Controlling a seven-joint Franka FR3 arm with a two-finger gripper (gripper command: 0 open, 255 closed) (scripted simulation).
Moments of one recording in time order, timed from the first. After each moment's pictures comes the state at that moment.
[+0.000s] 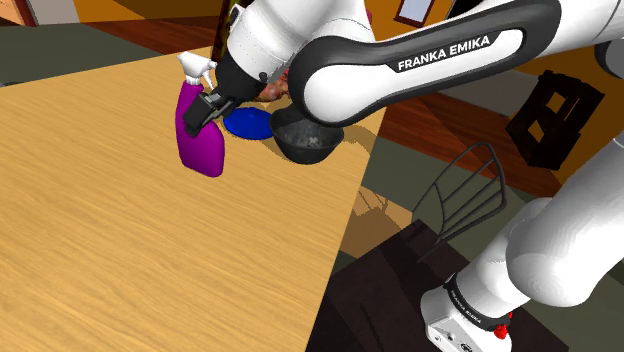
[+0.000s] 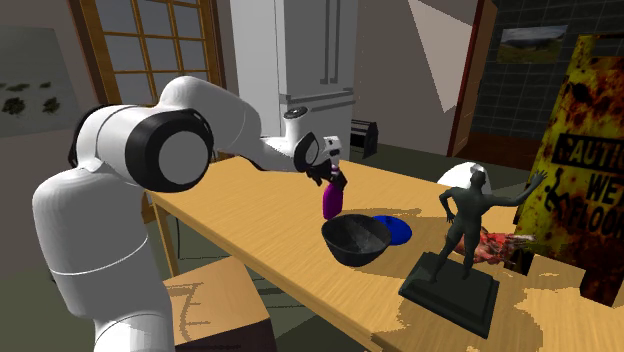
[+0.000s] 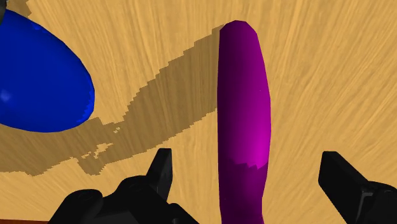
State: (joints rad) arm 0.16 0.01 0.53 -2.08 -0.14 2.63 0.22
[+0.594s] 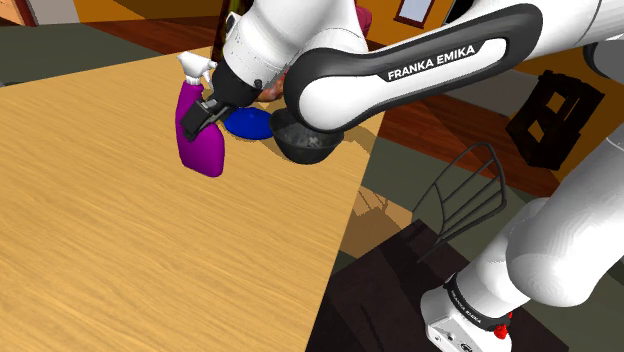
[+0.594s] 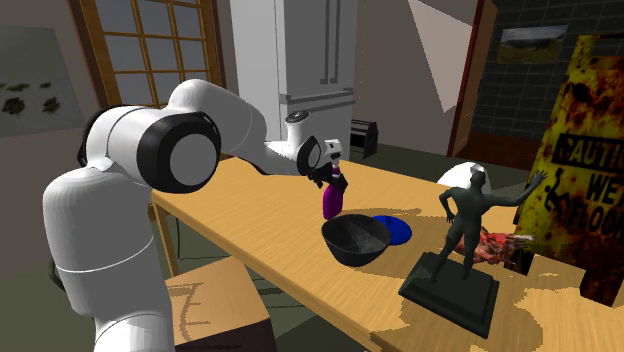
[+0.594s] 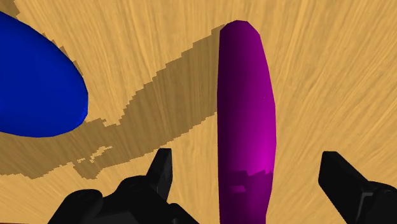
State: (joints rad) arm 0.17 0.04 0.53 -2.08 -0.18 2.65 0.25
